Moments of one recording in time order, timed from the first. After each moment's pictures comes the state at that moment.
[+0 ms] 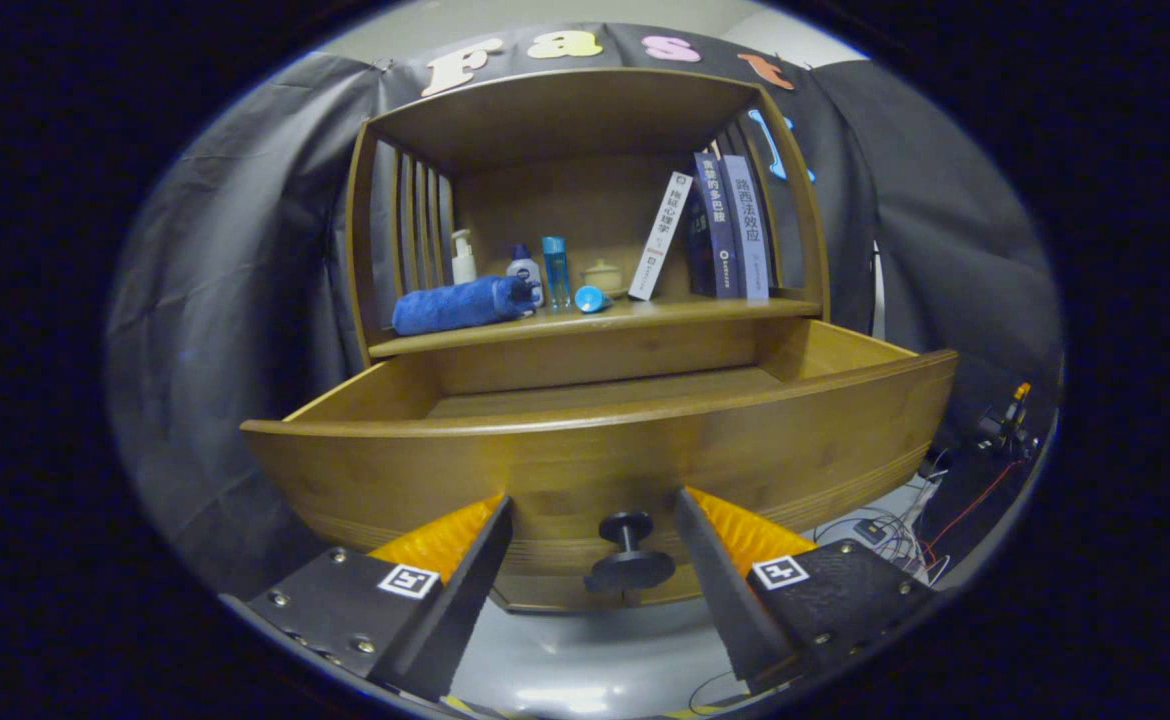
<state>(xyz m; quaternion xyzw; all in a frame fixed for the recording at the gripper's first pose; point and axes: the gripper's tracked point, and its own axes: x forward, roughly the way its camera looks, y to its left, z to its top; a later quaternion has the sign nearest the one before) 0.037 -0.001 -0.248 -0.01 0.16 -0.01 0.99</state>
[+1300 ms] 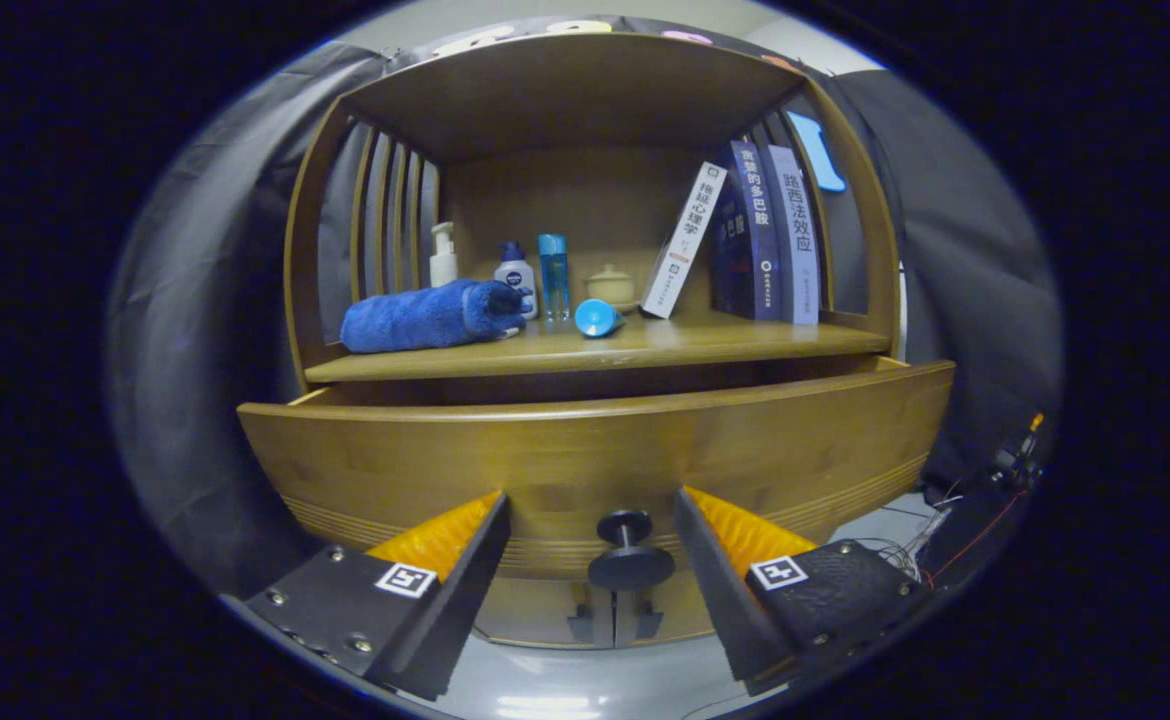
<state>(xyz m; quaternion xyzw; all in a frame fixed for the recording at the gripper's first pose) 0.160 0.005 -0.249 -0.02 0.15 -0.01 0.99</state>
